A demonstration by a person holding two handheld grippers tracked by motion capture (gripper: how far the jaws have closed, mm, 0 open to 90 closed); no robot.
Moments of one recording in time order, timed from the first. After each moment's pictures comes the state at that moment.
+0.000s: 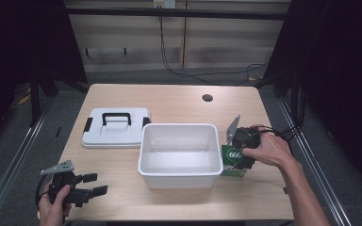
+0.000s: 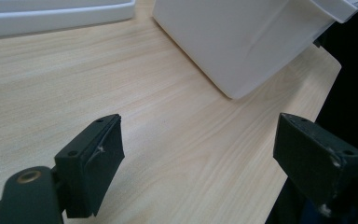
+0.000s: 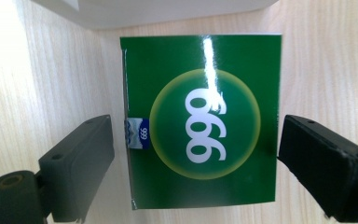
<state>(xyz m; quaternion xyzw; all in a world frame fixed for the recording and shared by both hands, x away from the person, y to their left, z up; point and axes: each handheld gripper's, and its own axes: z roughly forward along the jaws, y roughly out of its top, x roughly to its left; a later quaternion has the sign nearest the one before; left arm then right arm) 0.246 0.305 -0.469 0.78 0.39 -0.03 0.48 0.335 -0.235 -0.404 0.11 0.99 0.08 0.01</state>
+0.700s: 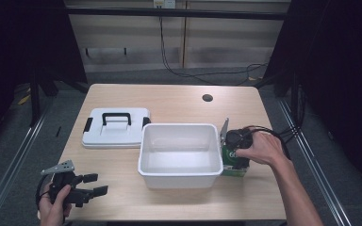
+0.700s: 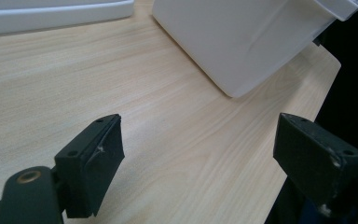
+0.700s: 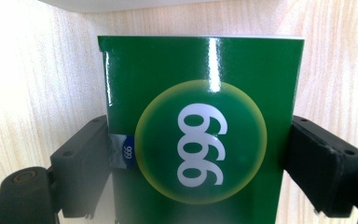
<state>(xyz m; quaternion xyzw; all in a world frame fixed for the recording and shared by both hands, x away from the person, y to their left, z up) 0.246 0.305 -0.470 0.78 0.40 -0.04 0.48 0.345 -0.219 -0.417 0.09 1.00 0.02 0.00</state>
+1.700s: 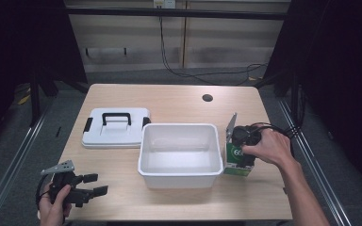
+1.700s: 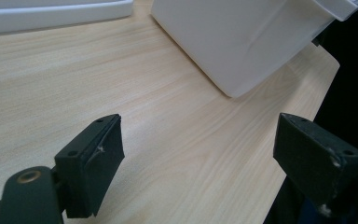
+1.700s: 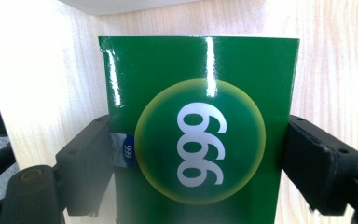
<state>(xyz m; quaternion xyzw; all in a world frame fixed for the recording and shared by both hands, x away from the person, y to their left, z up) 0.246 0.304 -0.470 0.78 0.40 -0.04 0.48 0.340 -0.232 -0.394 0.11 0.99 0.04 0.00</state>
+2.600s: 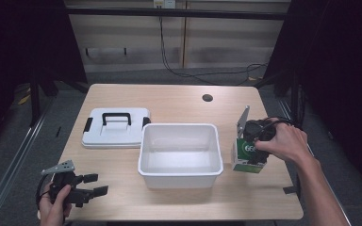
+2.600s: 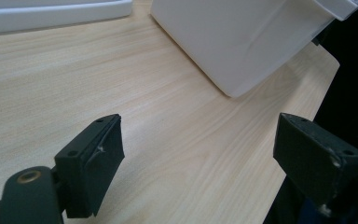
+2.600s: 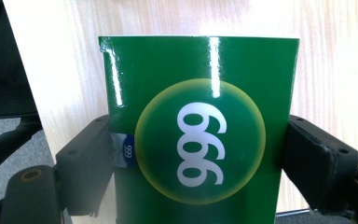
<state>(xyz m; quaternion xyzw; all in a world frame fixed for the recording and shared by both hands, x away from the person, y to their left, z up) 0.246 0.304 -0.470 0.78 0.40 -0.04 0.48 0.326 -0.250 -0.352 0.12 0.99 0.03 0.01</state>
